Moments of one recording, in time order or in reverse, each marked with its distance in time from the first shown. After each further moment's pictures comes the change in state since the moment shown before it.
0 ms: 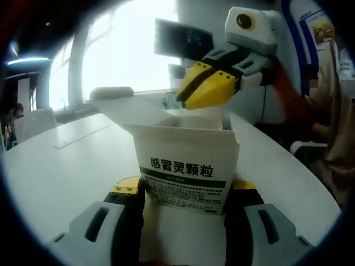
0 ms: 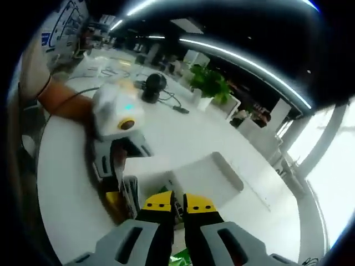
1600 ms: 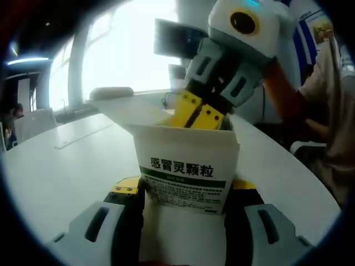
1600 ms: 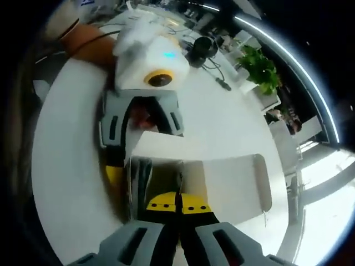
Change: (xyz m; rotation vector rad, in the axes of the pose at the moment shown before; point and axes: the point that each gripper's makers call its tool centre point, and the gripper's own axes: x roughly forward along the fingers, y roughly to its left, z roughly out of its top) left arm 0.001 0.000 0.001 0.001 0.000 0.001; right arm 0.026 0.020 -0.020 -0.283 0.224 0.183
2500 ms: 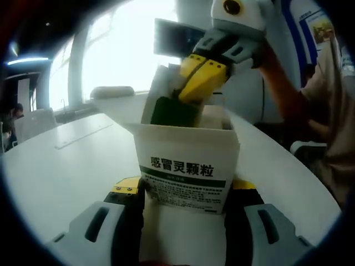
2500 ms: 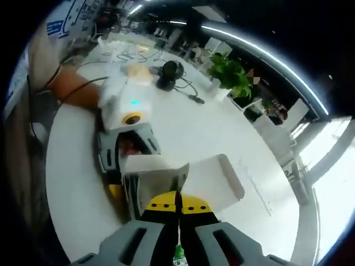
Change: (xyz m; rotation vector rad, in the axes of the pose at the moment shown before) left arm 0.000 0.000 -0.001 0.000 0.002 0.000; right arm -0.046 -0.031 0.009 0.280 -0.180 -0.078
